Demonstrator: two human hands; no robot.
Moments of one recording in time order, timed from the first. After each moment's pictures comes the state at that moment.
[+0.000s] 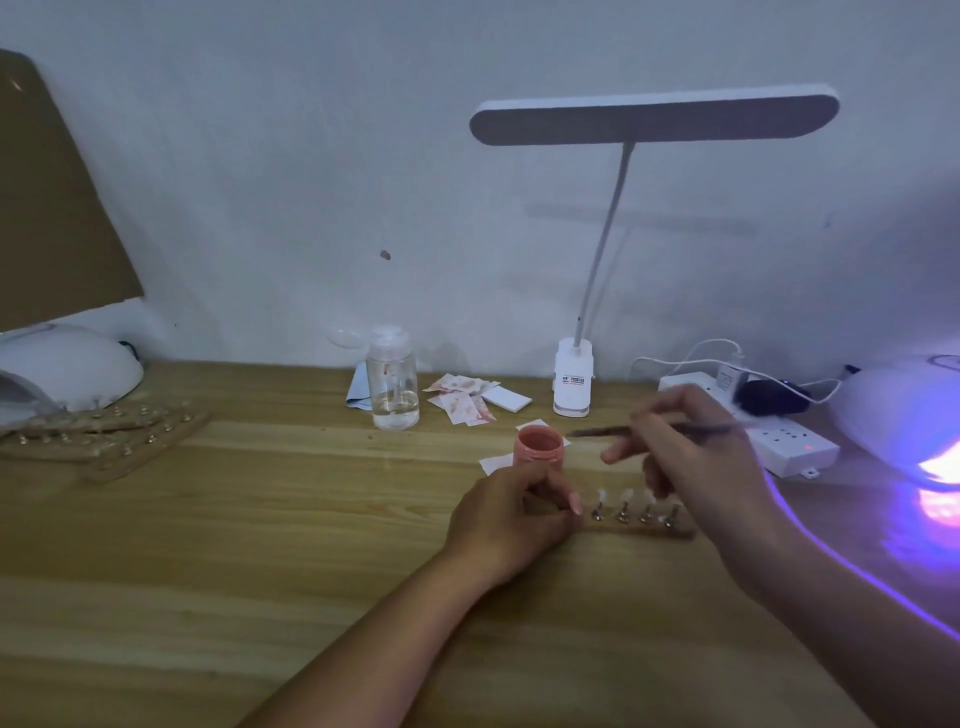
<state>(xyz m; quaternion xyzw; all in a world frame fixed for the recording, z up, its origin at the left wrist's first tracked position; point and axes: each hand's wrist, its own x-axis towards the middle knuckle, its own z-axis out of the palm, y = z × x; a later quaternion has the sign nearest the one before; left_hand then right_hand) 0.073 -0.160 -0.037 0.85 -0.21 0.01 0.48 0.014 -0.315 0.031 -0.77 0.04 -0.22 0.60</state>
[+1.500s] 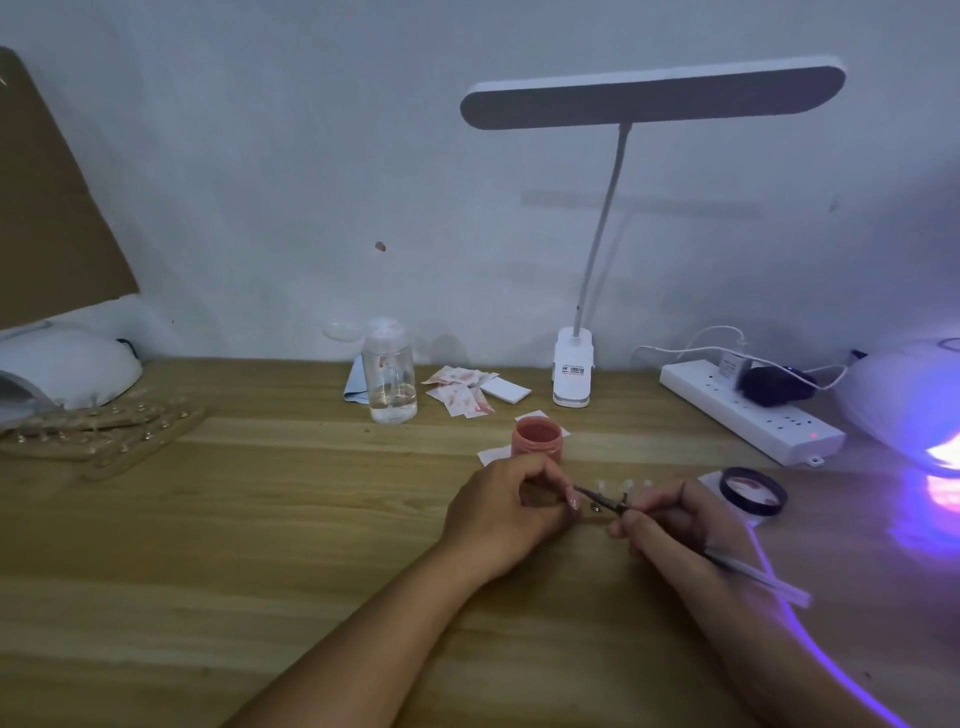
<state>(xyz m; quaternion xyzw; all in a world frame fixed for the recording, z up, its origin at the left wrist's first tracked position) 0.078 -0.160 -0.041 0.84 -0.23 0.01 0.49 -0.020 -0.316 -0.026 -0.74 0.01 -0.19 0.65</state>
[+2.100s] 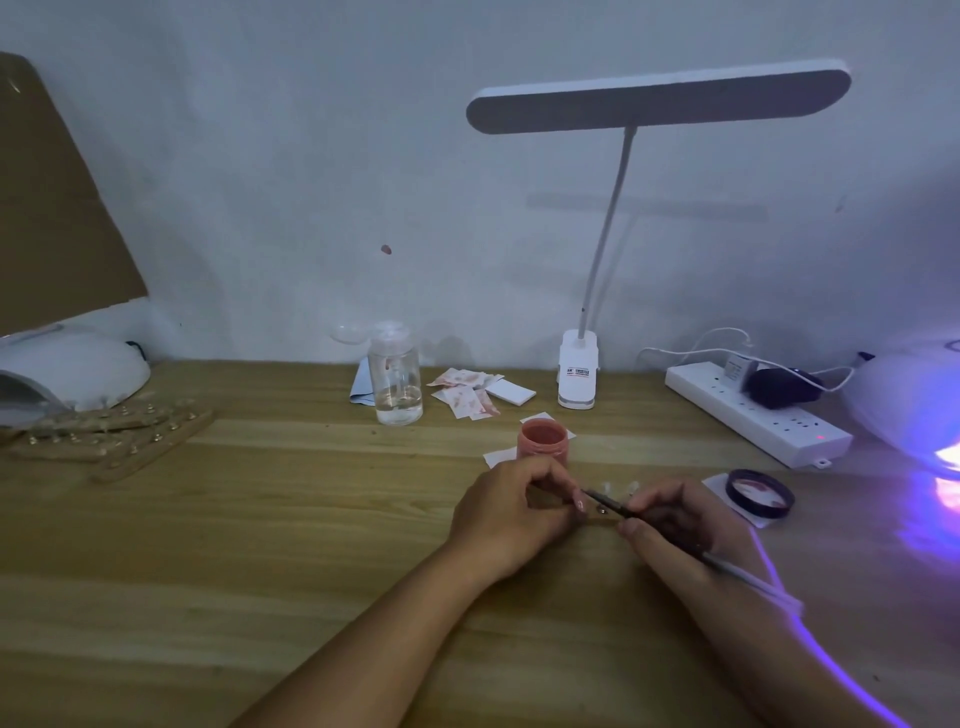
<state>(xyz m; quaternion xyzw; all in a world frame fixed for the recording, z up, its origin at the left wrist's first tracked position) 0.078 -0.160 -0.040 0.84 -0.23 0.01 0.49 -0.017 -0.316 -0.027 -0.74 -0.02 -0.21 0.63</state>
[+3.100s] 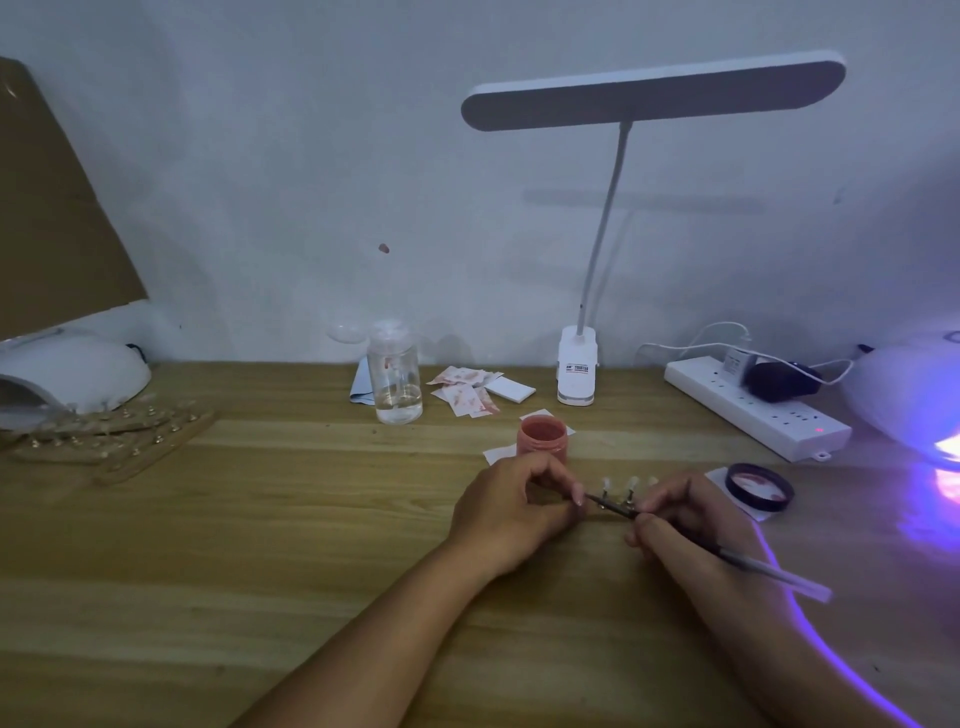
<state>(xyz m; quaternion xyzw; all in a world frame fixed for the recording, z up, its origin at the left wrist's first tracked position) 0.079 -0.160 -0.042 0.84 -0.23 0.01 0.49 -0.023 -0.314 -0.022 -0.76 0.02 -0.20 0.62</state>
